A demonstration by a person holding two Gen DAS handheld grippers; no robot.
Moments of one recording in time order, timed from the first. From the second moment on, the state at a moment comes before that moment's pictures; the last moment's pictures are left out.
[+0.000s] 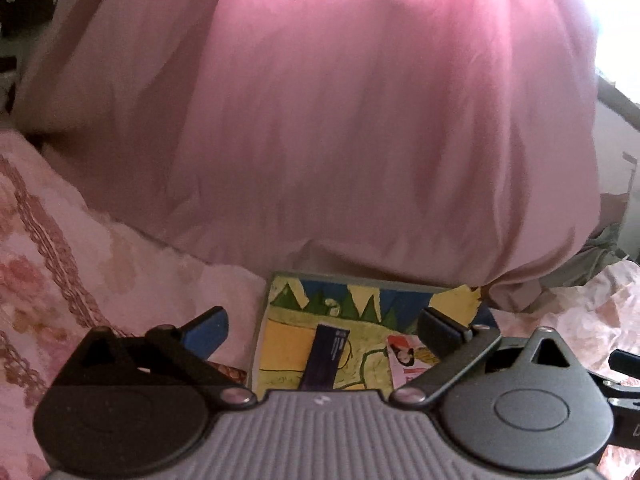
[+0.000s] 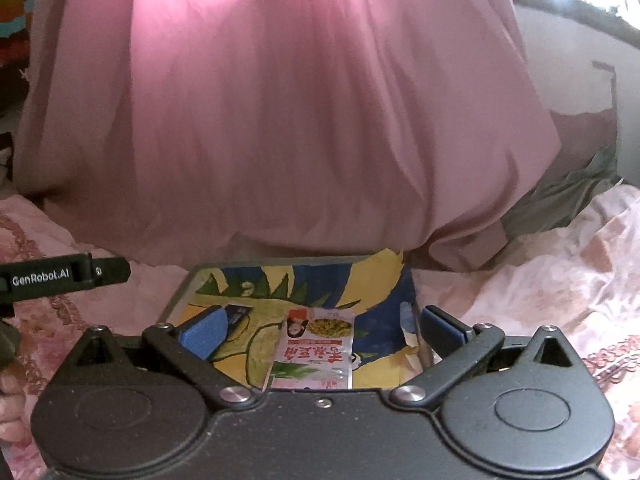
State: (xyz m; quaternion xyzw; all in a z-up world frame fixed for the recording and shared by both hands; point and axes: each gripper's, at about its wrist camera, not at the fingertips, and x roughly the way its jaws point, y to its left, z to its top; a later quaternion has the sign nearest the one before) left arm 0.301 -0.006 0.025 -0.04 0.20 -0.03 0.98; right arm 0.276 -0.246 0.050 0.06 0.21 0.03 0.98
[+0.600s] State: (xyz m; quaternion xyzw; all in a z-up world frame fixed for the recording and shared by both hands) left arm 0.156 0.009 0.010 -0.05 0.19 -0.02 0.98; right arm 0.147 -0.237 0.050 0.05 0.18 0.02 0.98
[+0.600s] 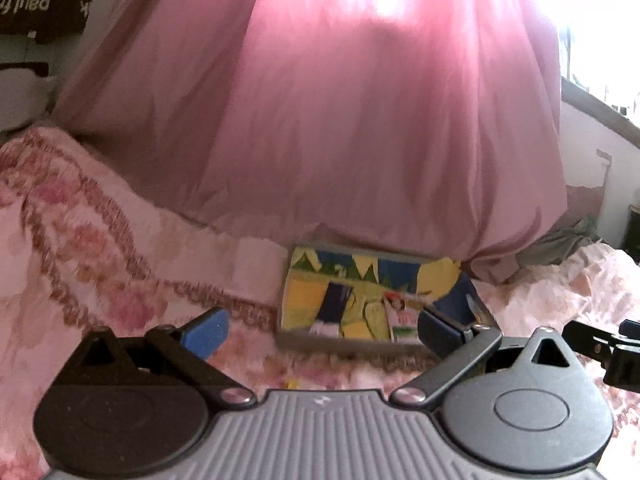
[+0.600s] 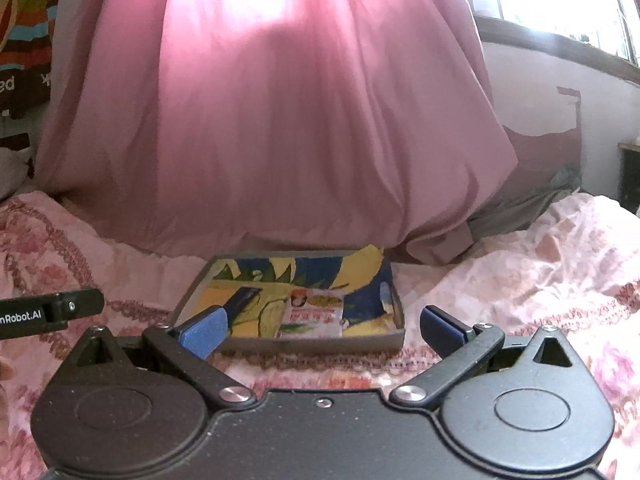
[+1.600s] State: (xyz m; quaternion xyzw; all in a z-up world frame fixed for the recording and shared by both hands) left arm 0.063 0.012 -0.037 0.03 0.29 0.00 0.96; right arm 0.062 -0.206 -0.008 0.05 0.31 -0.01 0.95
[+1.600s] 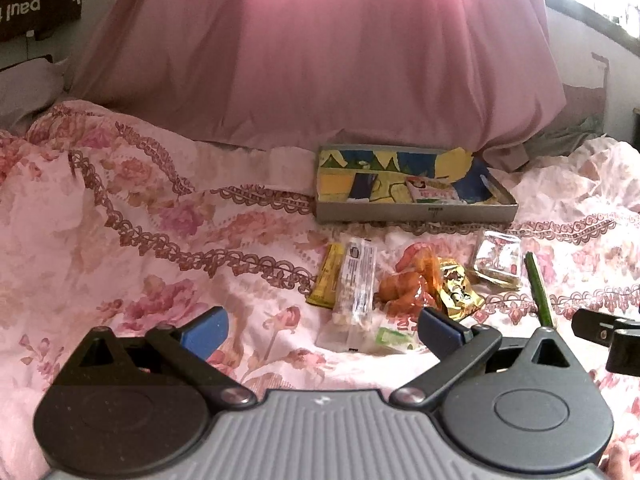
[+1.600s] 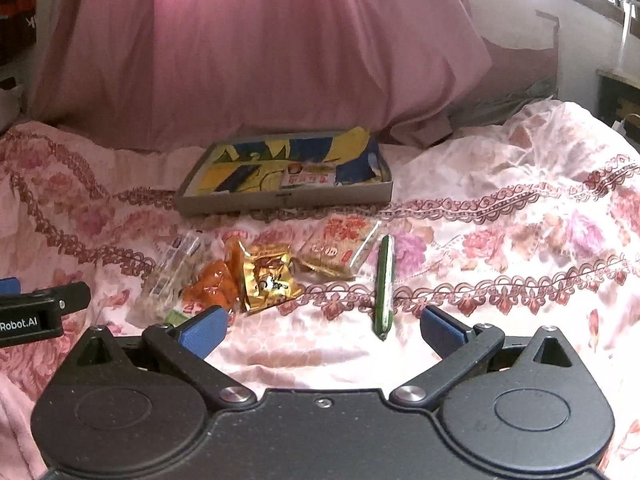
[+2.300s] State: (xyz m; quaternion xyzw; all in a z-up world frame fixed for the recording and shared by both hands) left arm 0.076 0.019 -0.044 0.02 0.32 0.02 0.95; right arm 0.073 -0.198 -0.015 0.05 0.33 0.01 0.94
